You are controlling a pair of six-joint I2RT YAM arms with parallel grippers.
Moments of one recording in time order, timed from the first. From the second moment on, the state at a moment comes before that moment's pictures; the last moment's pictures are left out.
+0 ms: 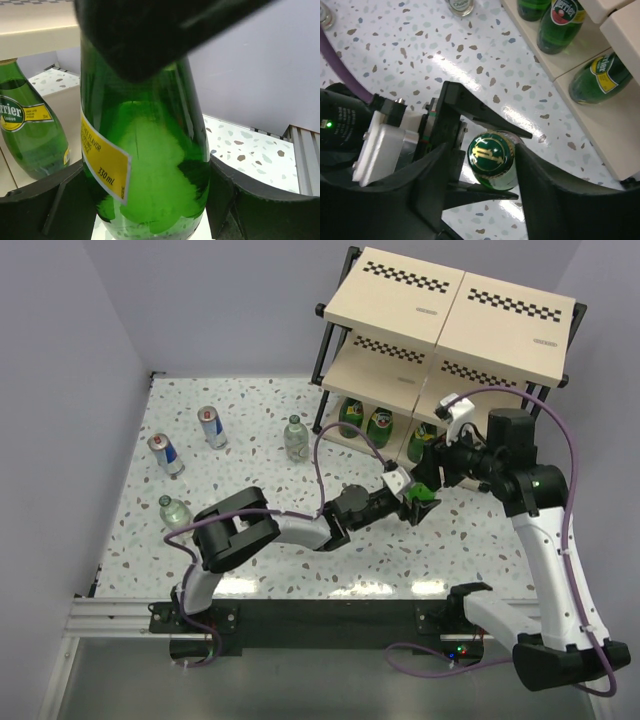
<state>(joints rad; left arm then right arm) -1.12 2.04 1.12 1.10 0.00 -0.08 0.14 1.00 1.29 -0.93 -0.47 -0.20</state>
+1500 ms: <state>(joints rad) -1.07 2.33 1.43 0.88 0.00 -0.12 0.15 0.99 1.57 -0.94 -0.09 -0.15</state>
